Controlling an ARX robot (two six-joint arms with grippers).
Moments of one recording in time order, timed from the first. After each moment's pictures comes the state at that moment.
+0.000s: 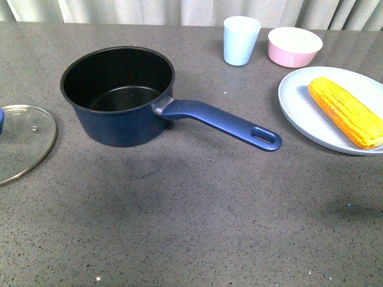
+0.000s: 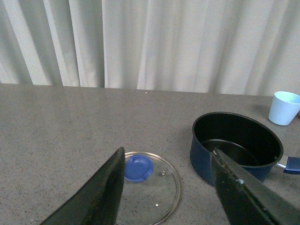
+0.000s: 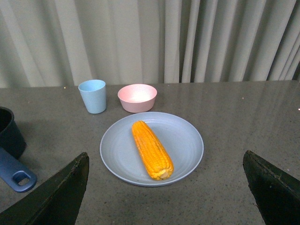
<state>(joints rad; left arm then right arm) 0.00 0.02 0.01 0.00 0.00 -0.01 0.00 0.01 0.02 0.00 0.00 0.00</state>
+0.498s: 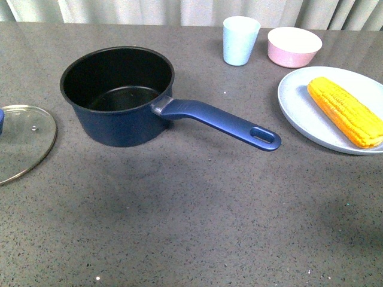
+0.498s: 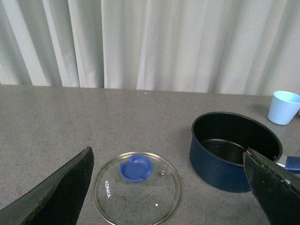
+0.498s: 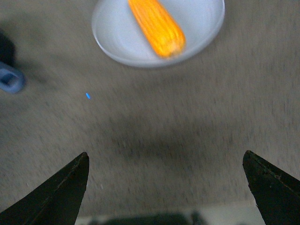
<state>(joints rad) 0.00 0.01 0.01 0.00 0.00 -0.01 -0.05 0.33 0.21 -0.42 -0.08 0.13</state>
